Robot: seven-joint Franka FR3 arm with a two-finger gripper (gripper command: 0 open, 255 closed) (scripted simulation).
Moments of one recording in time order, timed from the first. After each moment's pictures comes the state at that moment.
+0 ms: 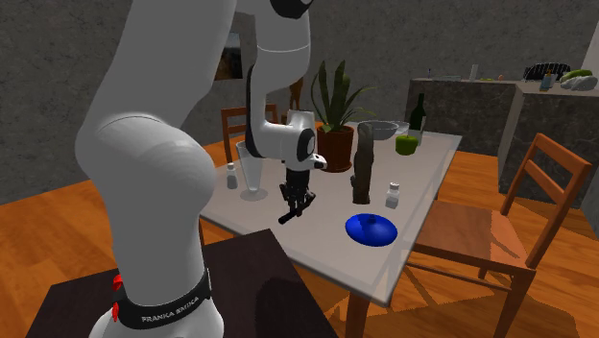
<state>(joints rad) 0.38 0.48 0.29 -2.35 -0.23 2.79 0.40</state>
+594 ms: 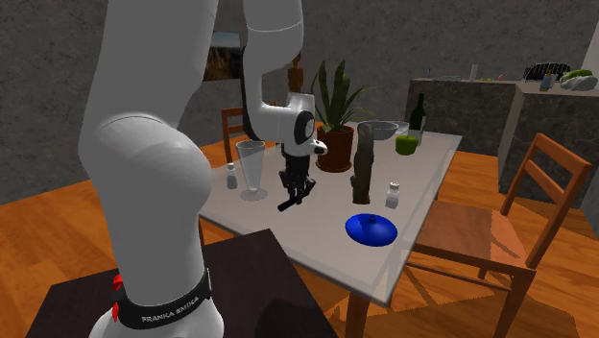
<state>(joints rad) 0.33 0.36 0.37 -2.37 -0.16 2.70 0.35</state>
